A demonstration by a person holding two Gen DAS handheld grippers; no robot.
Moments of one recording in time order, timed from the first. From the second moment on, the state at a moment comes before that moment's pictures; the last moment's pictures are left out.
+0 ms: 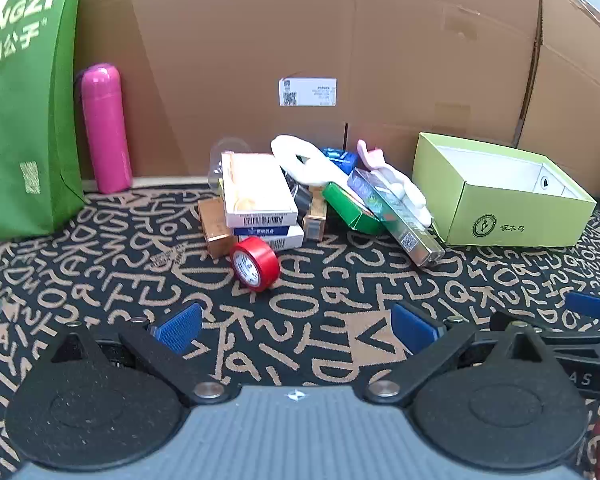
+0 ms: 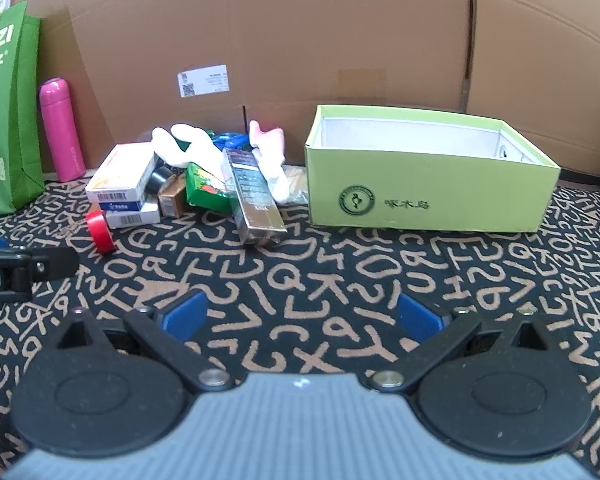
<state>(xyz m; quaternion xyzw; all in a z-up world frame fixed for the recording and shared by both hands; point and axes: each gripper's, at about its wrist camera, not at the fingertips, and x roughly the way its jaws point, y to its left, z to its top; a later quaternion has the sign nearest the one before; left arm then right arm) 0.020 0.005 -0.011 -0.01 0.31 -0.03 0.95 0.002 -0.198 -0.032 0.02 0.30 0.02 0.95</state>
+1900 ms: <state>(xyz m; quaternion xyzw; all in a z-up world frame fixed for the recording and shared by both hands) 0.027 0.028 -0.053 0.02 0.38 -0.15 0.91 0.033 -0.199 -0.061 0.00 0.34 0.15 0.93</state>
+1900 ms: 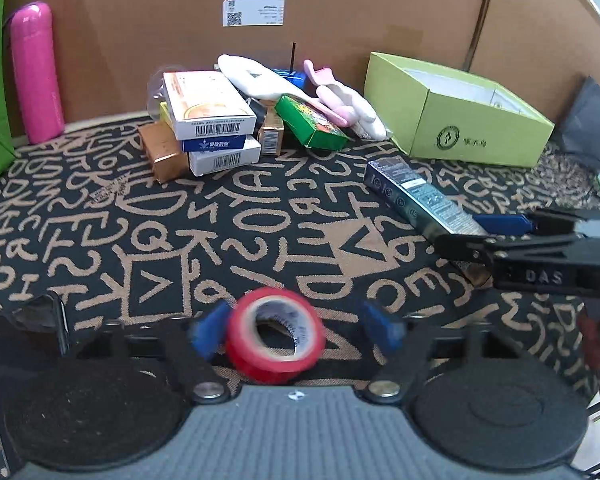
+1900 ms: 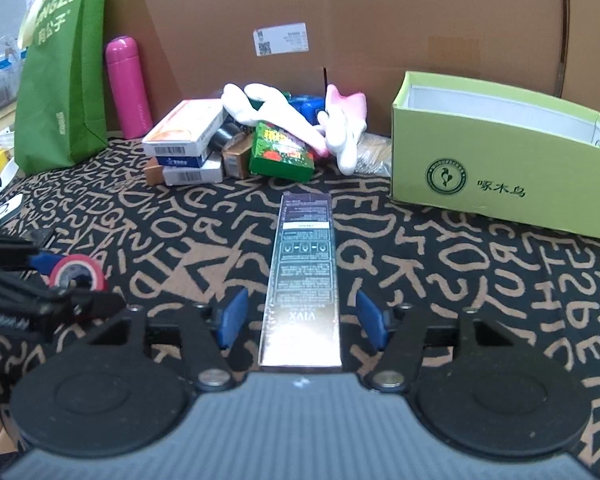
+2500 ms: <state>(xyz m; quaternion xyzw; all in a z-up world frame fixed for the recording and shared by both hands) 0.029 0.022 -0.055 0.05 0.36 -0.15 0.92 0.048 -0.191 -0.071 -0.02 0.34 0.14 0.93</state>
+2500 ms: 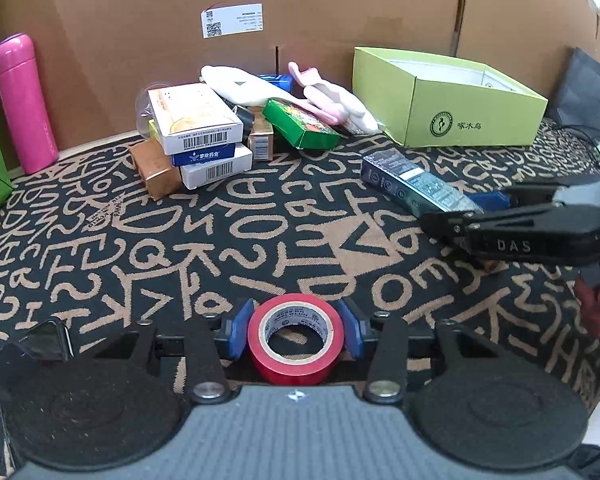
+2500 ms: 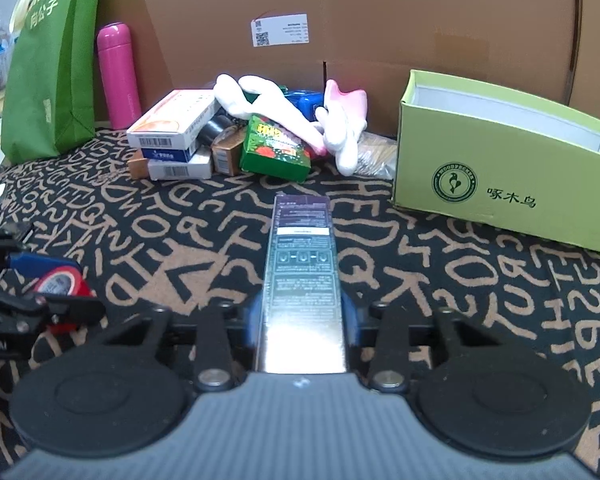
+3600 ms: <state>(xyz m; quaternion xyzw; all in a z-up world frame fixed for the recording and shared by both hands) 0.247 -0.183 0.042 0.04 0.28 -0.26 0.92 0.187 -0.342 0.013 0.00 0.29 0.02 0.96</state>
